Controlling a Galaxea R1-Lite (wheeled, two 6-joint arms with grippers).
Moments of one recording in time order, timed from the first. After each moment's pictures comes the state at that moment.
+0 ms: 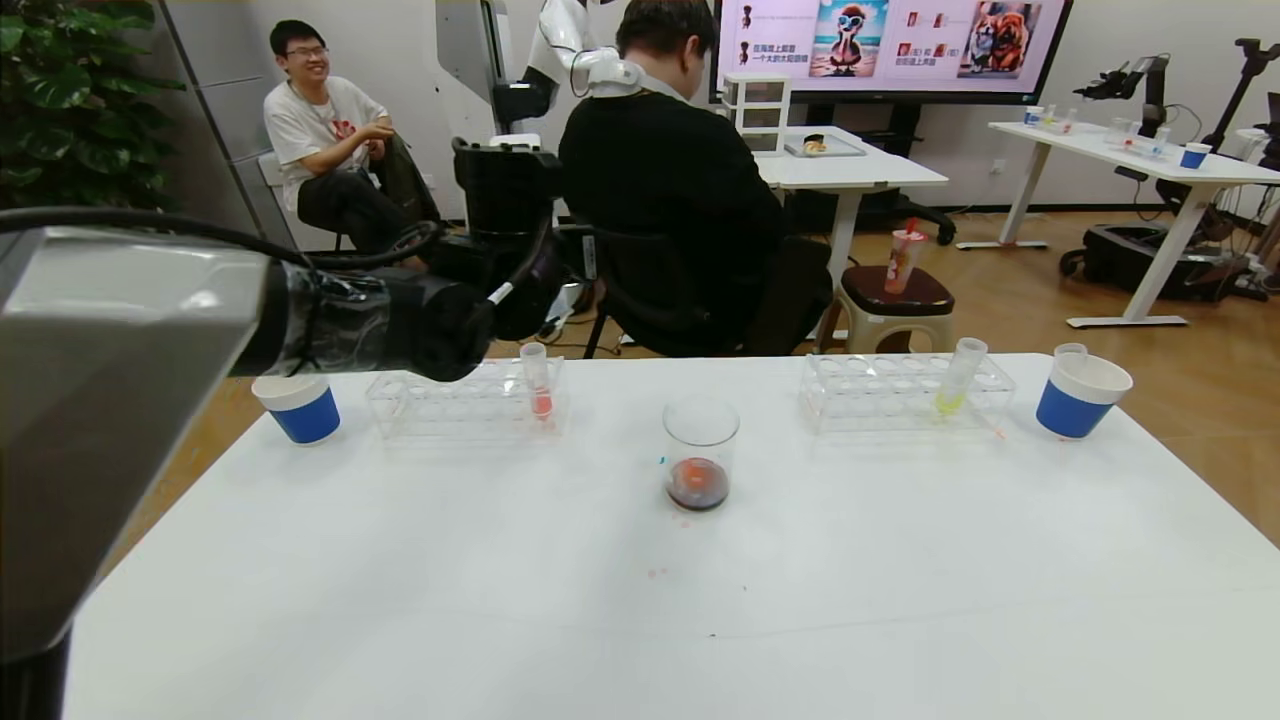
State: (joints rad) left arm -0.46 2.14 -1.65 -0.40 0.51 -0.09; right arm 0.00 0.00 0.00 0.00 0.03 -0.08
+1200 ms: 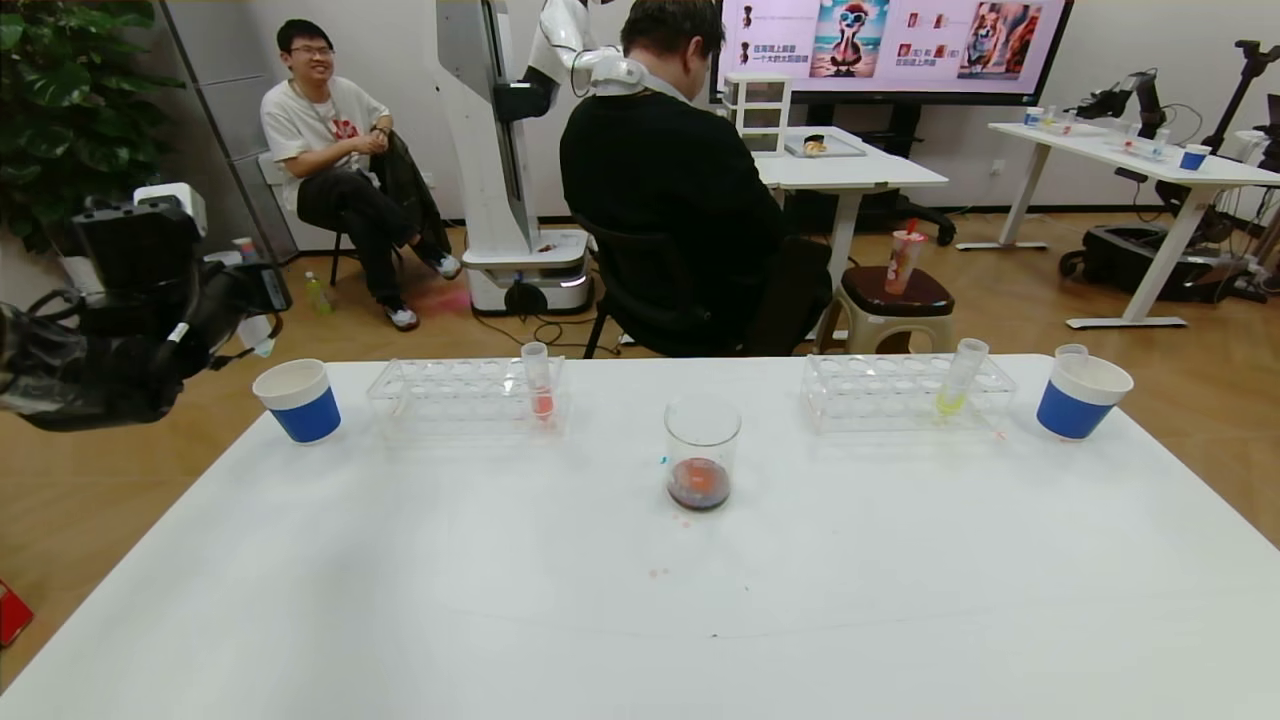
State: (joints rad) left arm 0.20 2.08 -1.30 -0.75 0.22 -0.02; right arm 0.00 0.00 0.00 0.00 0.03 -0.08
